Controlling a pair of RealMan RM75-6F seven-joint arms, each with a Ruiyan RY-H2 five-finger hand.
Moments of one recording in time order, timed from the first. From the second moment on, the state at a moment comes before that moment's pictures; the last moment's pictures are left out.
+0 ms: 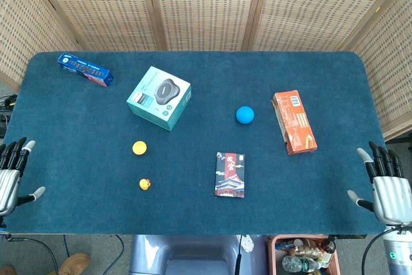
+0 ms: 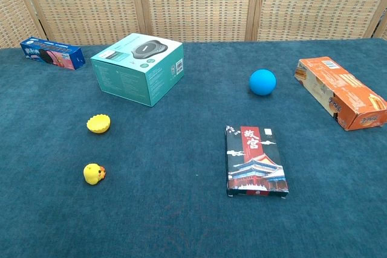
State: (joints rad) left arm -0.10 -1.14 -0.05 -1.59 1.46 1.47 0.13; right arm 0.07 -1.18 0.10 -1.55 -1.50 1.56 -0.11
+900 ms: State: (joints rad) left arm -0.36 -1.40 -0.01 -1.55 1.60 1.09 0.39; right arm 0.06 -1.15 0.11 -1.55 -1.47 1.53 -0.03
